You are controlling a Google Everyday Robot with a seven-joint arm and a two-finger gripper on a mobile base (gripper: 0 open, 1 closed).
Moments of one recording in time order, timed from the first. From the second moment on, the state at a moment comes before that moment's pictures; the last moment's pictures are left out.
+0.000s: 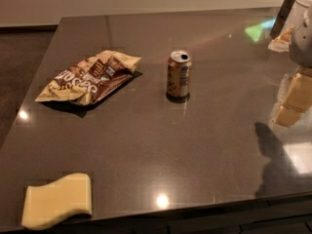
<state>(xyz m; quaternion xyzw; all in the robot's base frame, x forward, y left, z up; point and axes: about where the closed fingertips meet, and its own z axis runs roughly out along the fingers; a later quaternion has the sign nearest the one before) 0.438 -0.217 0.976 -0.60 0.78 -0.03 0.16</state>
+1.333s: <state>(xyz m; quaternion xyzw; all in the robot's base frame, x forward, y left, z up) 0.437 -0.128 0.973 -0.65 0.73 0.05 0.21</state>
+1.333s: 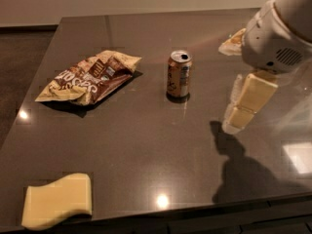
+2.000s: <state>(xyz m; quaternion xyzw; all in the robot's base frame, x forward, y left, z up) 0.407 -0.021 0.950 -0.72 0.65 0.10 0.22</state>
